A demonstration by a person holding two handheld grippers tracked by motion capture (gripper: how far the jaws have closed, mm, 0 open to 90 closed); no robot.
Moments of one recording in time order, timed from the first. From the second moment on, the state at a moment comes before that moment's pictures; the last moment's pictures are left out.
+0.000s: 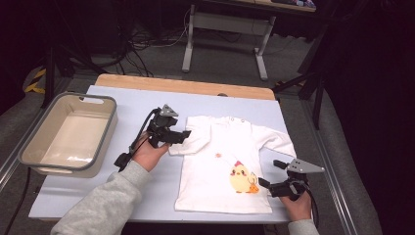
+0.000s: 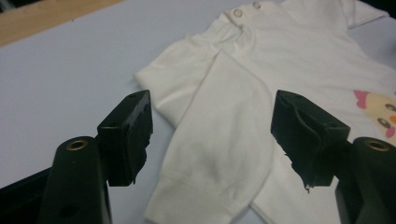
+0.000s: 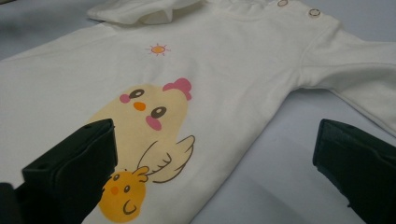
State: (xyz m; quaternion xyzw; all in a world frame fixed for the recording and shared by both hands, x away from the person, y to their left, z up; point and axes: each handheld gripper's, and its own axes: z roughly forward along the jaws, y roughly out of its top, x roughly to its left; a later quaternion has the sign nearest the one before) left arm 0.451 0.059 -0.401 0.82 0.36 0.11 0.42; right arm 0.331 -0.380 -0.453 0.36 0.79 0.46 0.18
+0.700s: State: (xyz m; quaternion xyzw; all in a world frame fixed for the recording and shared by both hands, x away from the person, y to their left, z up) left arm 0.463 0.073 -0.437 0.87 0.39 0.08 0.30; right arm 0.331 -0.379 -0.453 0.36 0.79 0.46 0.18
